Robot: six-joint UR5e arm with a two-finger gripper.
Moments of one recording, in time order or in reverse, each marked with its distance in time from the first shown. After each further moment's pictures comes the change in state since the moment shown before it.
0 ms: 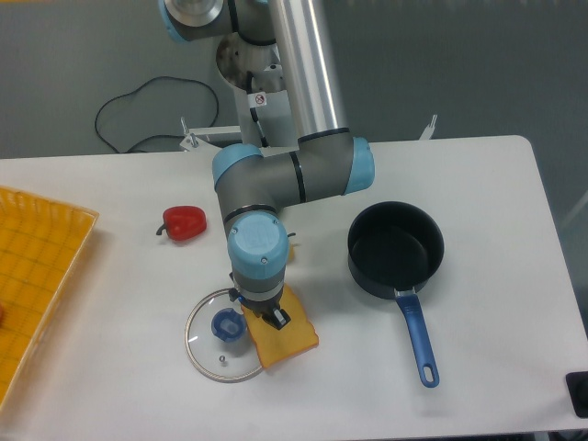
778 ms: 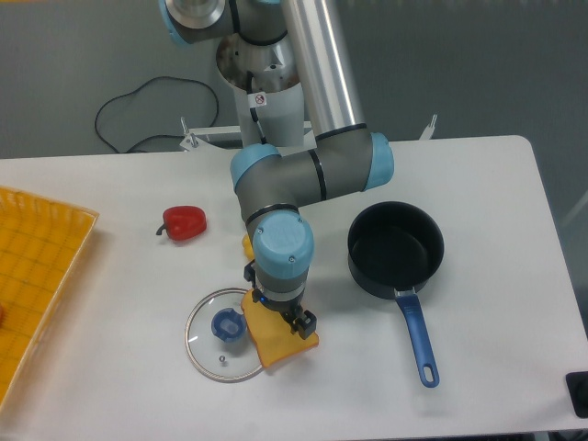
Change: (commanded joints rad) arm 0.038 -0.032 0.000 0.034 0.009 0.063
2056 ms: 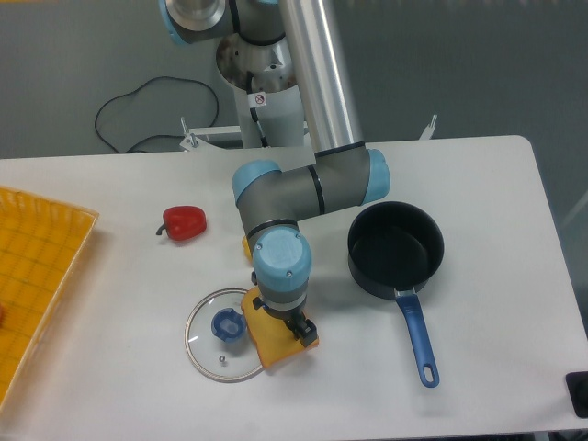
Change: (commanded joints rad) arm -0.009 -0.034 -0.028 0.064 0.040 0.043
